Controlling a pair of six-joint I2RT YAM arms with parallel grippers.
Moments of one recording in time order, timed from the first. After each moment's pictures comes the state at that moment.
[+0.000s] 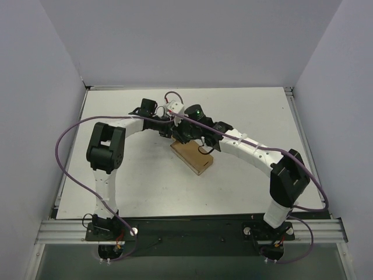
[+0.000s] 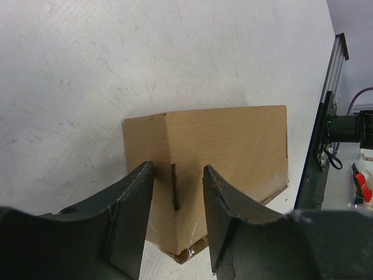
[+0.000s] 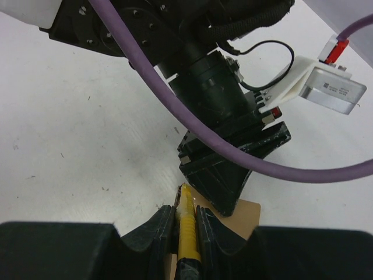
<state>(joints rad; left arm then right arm) -0.29 2.15 1.47 -0.25 0.96 -0.07 0.78 1.71 1.36 -0.23 -0.11 -0.18</state>
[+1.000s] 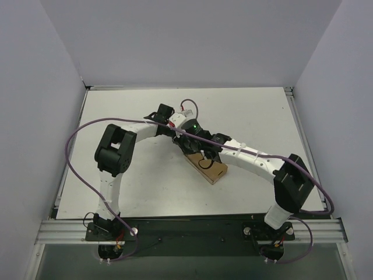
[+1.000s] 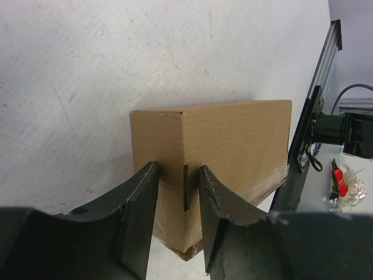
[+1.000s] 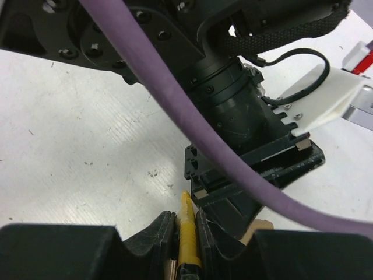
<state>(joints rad) -0.45 2.16 1.46 -0.24 0.89 -0.21 0.87 1.66 1.22 -0.22 0.14 -0.10</state>
